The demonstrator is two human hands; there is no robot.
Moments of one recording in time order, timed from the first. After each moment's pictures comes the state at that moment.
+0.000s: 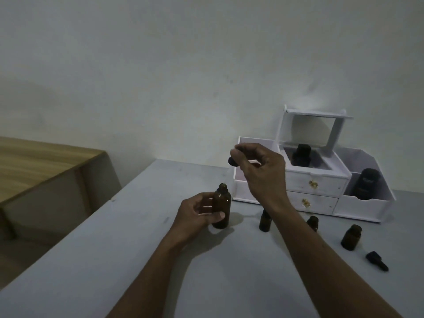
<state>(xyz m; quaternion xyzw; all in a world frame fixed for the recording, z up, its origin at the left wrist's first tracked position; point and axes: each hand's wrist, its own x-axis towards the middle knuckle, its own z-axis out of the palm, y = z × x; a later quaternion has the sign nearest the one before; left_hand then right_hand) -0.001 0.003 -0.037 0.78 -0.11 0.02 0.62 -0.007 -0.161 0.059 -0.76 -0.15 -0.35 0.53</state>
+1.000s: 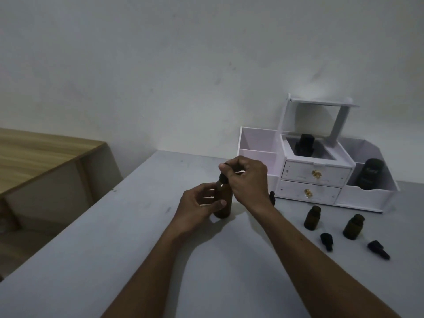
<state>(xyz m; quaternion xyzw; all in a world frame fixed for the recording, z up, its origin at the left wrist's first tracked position) -0.006 0.002 -0.041 0.77 -0.11 0.04 0.63 0.004 -0.139 0.019 -0.82 -0.09 -0.31 0.47</state>
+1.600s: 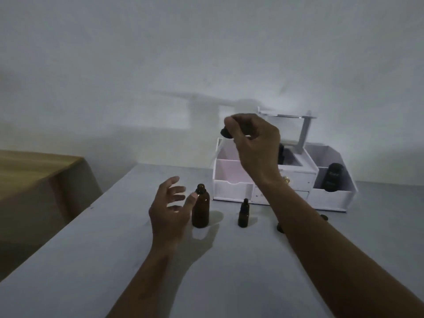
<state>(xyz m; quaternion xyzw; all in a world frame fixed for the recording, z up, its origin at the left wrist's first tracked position) -0.032 -0.016 -0.019 0.73 -0.05 0.30 0.61 -0.023 -0.181 0.117 -0.72 -0.16 -0.43 0.52</state>
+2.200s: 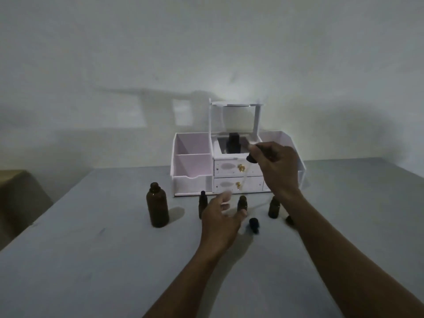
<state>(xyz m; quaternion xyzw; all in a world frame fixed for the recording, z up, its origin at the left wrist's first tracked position) -0.065 -0.181 -0.028 0.78 -0.13 0.01 0.61 -0.051 -0.327 0.050 -0.76 -0.02 -0.46 0.46</state>
